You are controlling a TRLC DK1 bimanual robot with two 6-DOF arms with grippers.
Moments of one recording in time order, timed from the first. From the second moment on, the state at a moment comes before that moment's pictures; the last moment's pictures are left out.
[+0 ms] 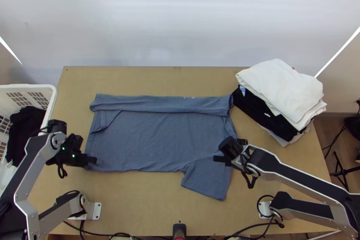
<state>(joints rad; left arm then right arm) 0.26 1.17 0.69 -1.00 0.08 0.33 0.86 1.22 0.66 -0.70 0.24 0.92</state>
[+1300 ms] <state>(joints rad) 0.32 1.63 1.35 -0.88 0.24 0.12 0.59 1.37 1.07 -0.84 0.30 0.84</state>
